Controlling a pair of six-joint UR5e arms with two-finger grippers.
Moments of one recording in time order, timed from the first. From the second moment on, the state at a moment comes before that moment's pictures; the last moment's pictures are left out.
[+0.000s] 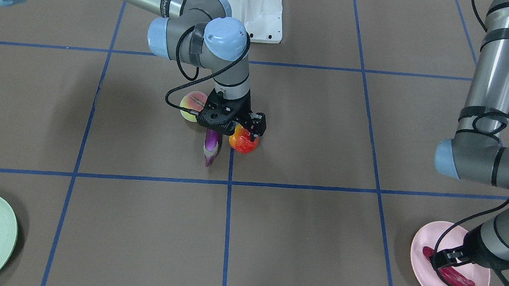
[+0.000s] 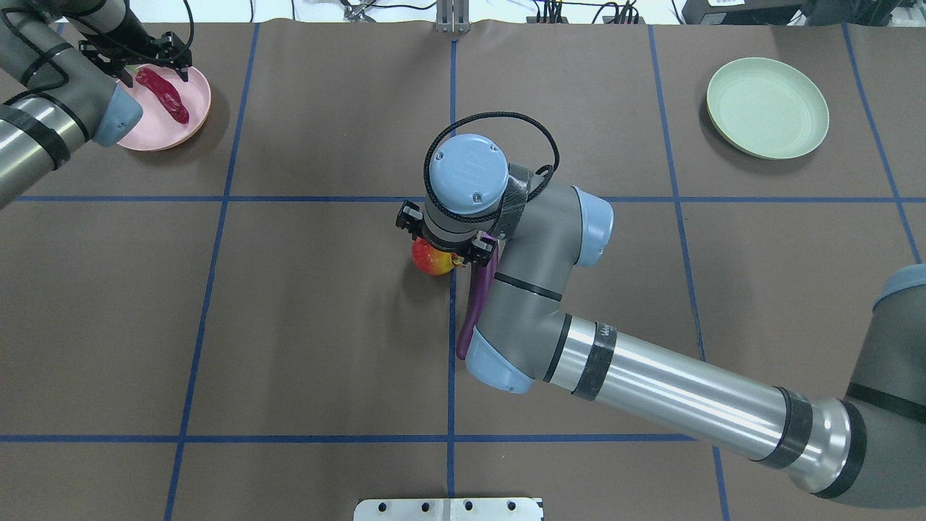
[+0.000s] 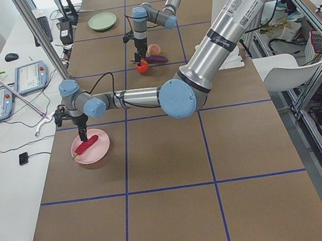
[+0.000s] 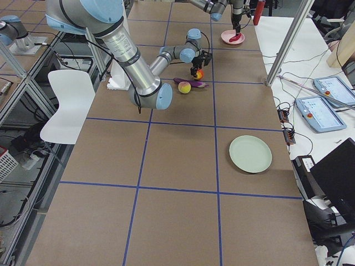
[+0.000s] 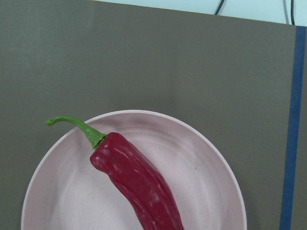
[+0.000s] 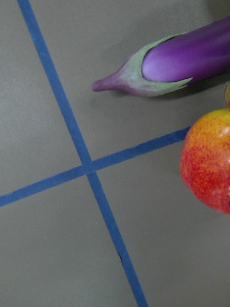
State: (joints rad) left arm -1.14 -2.32 -0.86 -2.05 -2.11 -0.83; right arm 0.51 -0.71 1.39 -1.37 1.81 1.67
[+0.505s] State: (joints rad) left arm -1.14 -2.30 -0.89 -2.05 -2.11 -0.85; right arm 0.52 -0.71 1.40 -1.35 1.81 1.71
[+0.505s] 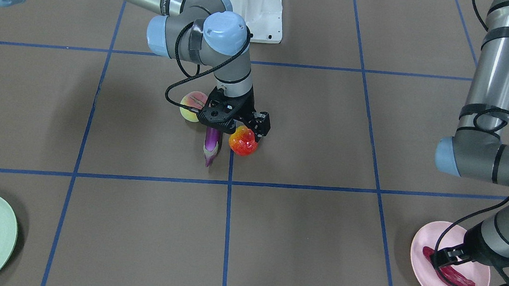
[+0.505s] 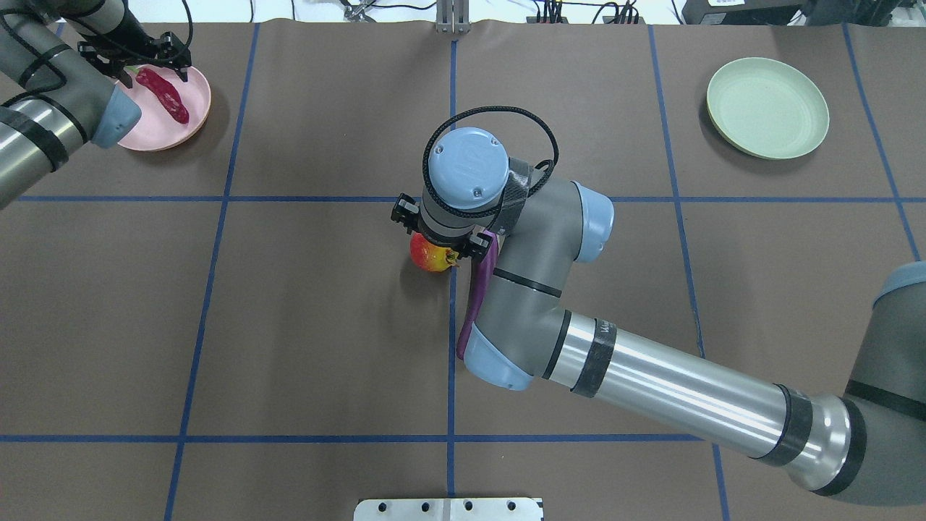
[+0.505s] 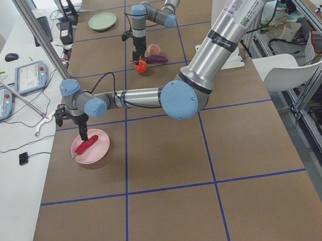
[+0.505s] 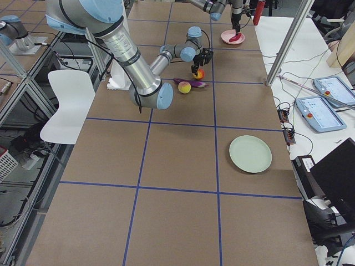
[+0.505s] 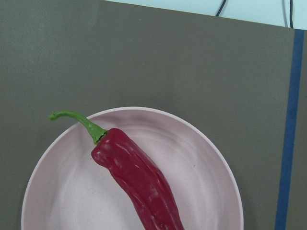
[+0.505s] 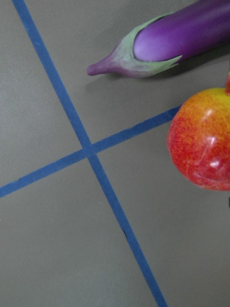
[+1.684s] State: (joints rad) left arm -1.13 -2.28 -0.95 -2.05 -2.11 -0.90; right arm 0.51 -0.70 1.32 -1.26 1.78 1.73
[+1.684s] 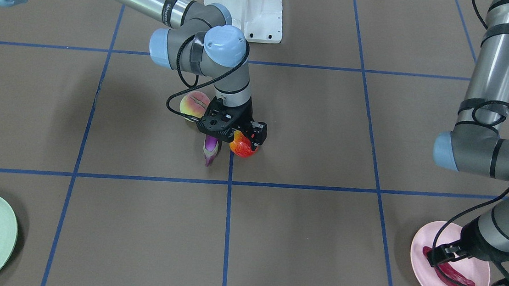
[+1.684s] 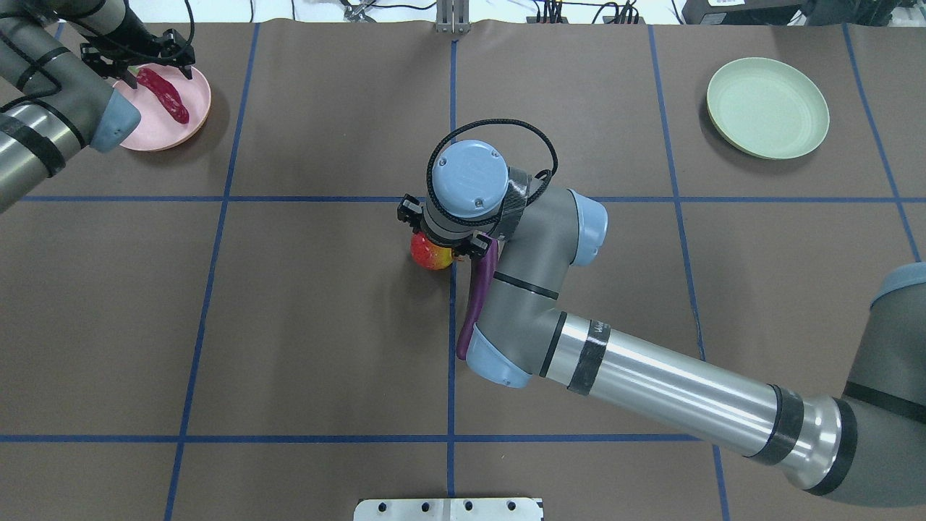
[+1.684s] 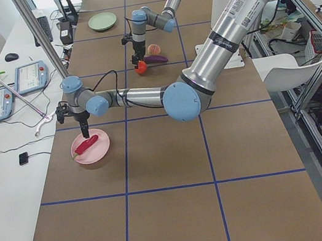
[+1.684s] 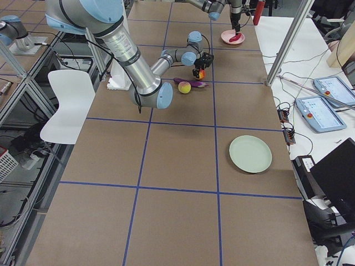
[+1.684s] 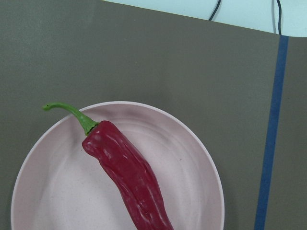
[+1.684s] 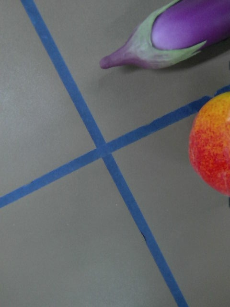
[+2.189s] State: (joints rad) left arm -1.13 -2.28 -0.97 -2.05 -2.11 -0.94; right arm 0.53 -0.68 1.36 -1.27 1.80 1.76
